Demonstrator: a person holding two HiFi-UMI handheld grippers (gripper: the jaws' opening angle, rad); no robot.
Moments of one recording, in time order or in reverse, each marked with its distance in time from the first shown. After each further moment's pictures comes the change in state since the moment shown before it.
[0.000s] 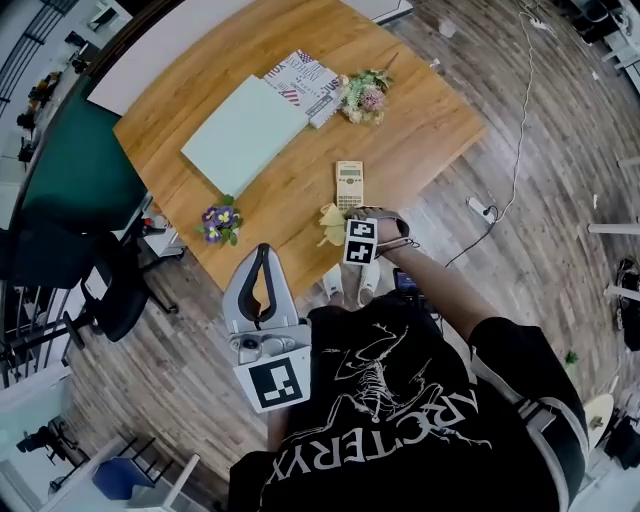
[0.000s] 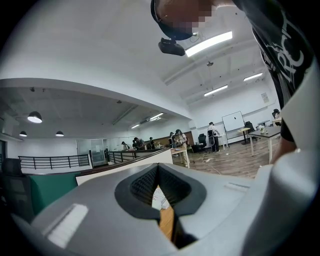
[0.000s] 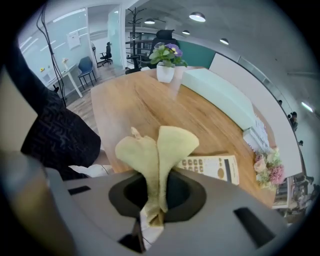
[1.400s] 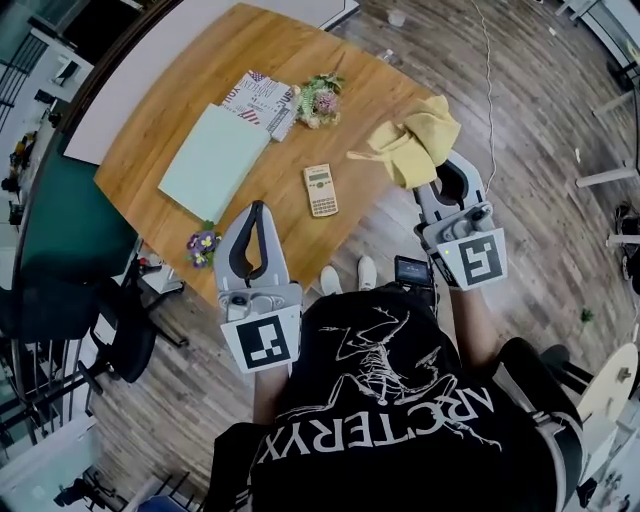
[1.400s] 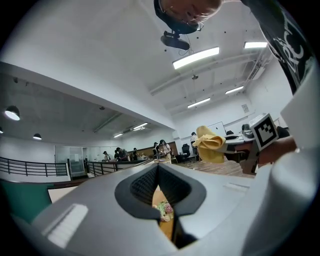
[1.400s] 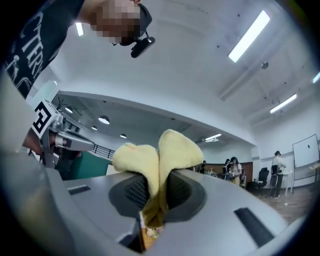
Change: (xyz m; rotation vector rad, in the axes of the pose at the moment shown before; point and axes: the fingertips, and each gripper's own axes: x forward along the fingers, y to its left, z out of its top) left arm 0.055 -0.045 0.037 0.046 -0.137 -0.211; right arm -0.478 -0.095 -0.024 0.572 -1.044 -1.072
